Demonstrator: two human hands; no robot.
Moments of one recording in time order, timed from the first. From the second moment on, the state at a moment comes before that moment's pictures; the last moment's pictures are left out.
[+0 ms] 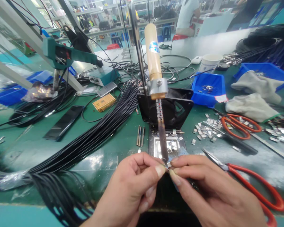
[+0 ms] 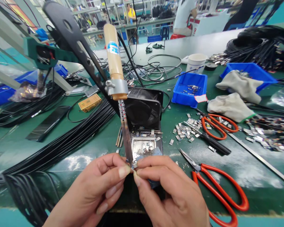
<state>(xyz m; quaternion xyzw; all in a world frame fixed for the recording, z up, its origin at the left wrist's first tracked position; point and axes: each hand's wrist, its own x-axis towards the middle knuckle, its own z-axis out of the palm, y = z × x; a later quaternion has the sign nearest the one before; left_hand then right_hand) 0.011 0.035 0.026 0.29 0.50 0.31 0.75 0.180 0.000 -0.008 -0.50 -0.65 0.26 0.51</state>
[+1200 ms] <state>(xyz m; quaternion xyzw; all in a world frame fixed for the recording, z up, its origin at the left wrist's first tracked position) 0.009 0.036 0.024 0.29 0.51 0.32 0.75 0.178 -0.001 -0.009 -0.50 -0.65 0.26 0.51</state>
